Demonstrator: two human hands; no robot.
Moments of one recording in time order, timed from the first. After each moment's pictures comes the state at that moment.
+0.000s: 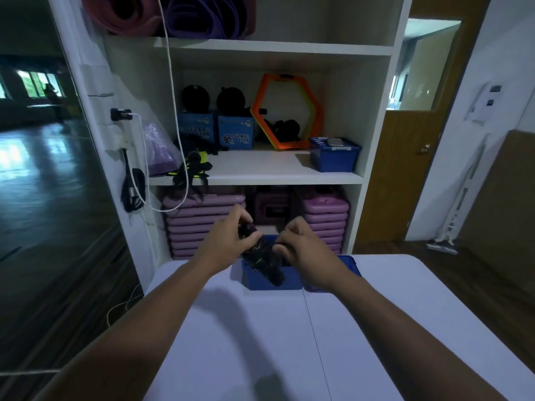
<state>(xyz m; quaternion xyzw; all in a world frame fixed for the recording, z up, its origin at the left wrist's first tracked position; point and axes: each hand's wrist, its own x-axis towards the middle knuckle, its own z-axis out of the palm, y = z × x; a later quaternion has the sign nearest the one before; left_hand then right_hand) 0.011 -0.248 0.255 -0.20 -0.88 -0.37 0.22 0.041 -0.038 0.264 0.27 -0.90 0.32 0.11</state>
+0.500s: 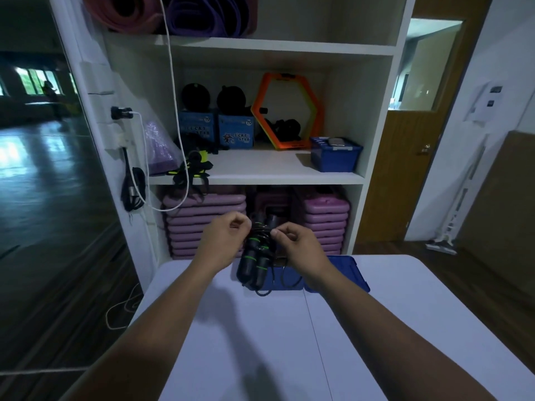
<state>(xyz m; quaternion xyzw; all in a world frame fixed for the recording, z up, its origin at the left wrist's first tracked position) 0.020 -0.247 0.264 -0.06 -0.85 -0.48 0.20 0.030 -0.067 0.257 0.11 -0.75 0.66 0.02</state>
